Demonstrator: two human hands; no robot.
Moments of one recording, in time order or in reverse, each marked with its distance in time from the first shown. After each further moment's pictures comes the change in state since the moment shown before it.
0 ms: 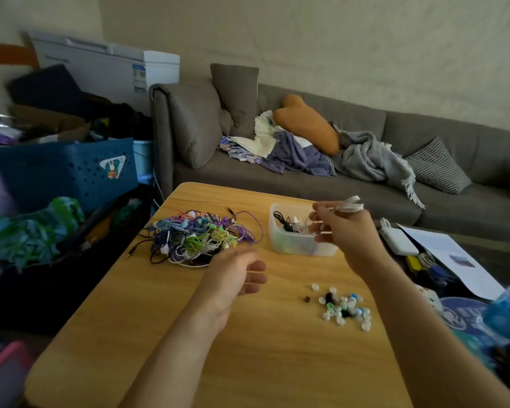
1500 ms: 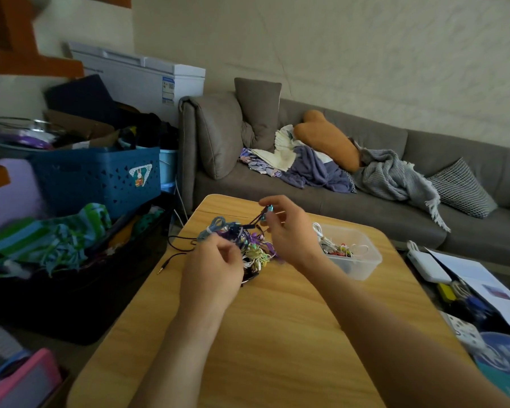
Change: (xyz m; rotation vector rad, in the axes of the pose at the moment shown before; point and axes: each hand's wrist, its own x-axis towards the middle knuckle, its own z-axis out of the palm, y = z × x) left_hand 0.022 0.020 -0.072 0.661 0.470 0.422; right_hand 0.020 -0.007 0.140 -0.412 -0.160 -0.425
